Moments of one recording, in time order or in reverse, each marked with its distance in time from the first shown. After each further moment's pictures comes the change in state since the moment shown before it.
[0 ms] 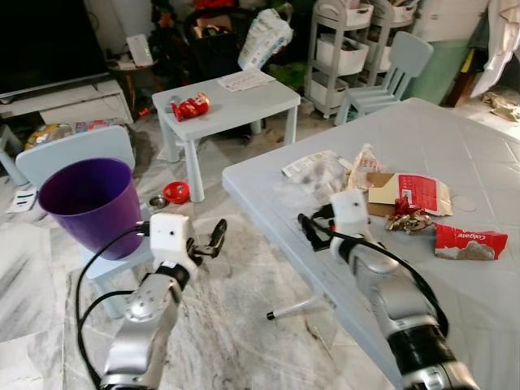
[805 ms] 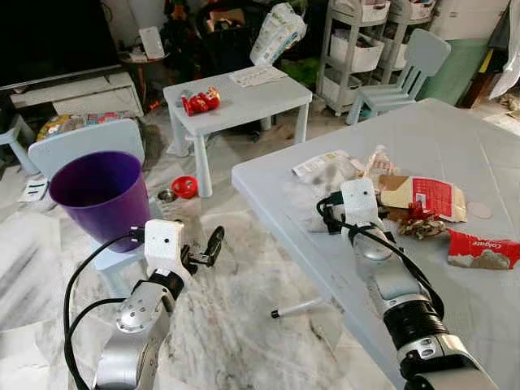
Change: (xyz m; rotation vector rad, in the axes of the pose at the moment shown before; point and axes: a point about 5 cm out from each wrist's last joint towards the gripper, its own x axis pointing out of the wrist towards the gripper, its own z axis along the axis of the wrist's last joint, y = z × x) left arm -0.011 -0.002 0.002 0.020 0.015 -0.032; right arm 0.012 -0.027 -0.001 -0.081 0.004 -0.294
